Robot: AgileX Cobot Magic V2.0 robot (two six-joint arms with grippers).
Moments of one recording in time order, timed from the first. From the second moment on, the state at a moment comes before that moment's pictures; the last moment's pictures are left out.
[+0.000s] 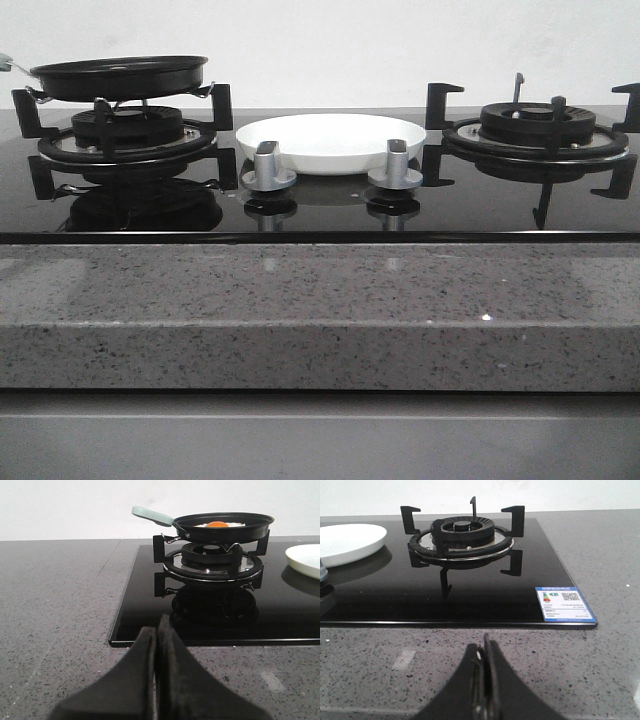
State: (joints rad) left arm -0.05 0.00 0.00 -0.01 0.13 0.02; right arm 0.01 -0.01 0.03 0.09 0.16 0.00
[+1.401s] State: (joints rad) left arm -0.05 0.64 -0.64 -0.01 0.22 0.02; right arm 0.01 0.60 -0.67 0.09 0.34 0.00
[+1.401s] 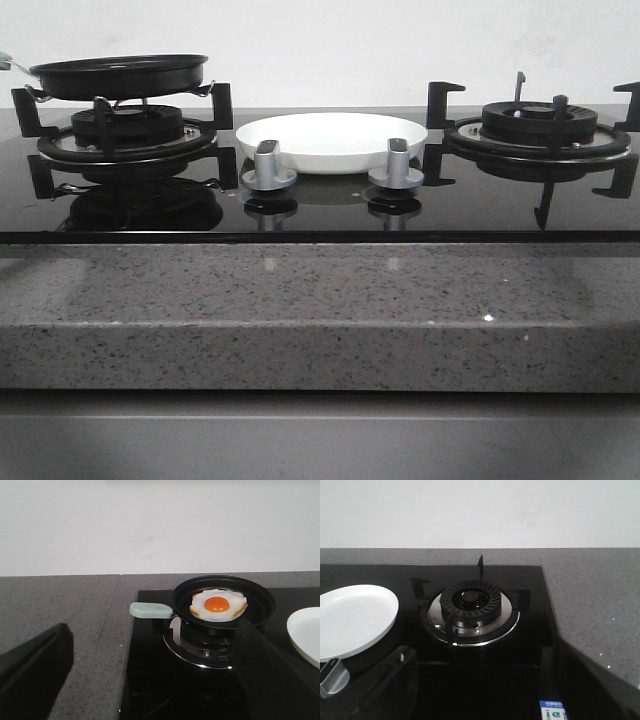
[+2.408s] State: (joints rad) left arm -0.05 0.64 -0.64 -0.01 0.22 0.02; right arm 0.26 1.88 -1.85 0.16 0.98 -0.17
